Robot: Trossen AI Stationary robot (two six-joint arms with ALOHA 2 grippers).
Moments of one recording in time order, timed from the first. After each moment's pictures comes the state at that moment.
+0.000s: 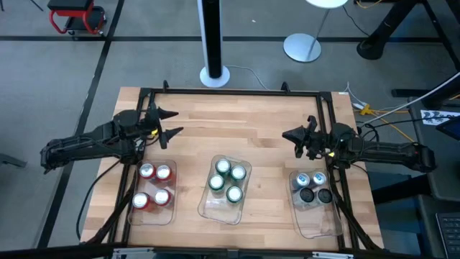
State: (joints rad) left arm 0.29 0.36 0.39 -0.22 -0.13 -0.05; right arm -0.22 0.47 0.13 0.47 -0.17 -1.15
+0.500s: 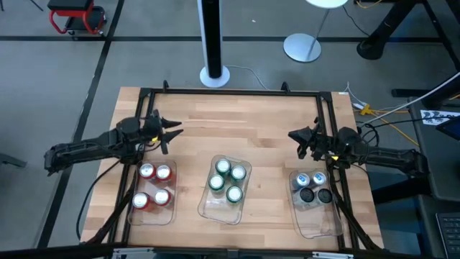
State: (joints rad) left arm 0.29 0.23 0.18 -0.07 -0.09 -0.01; right arm -0.22 0.24 0.01 0.44 -0.12 -1.11
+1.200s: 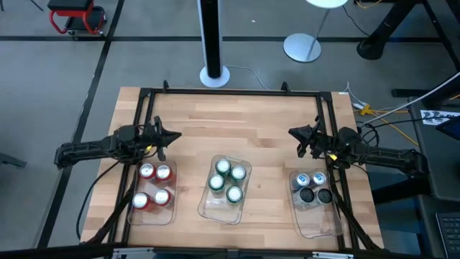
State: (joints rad) left arm 0.14 0.00 0.03 -0.03 -0.15 -0.03; right arm -0.22 0.24 0.01 0.44 -0.04 -1.08
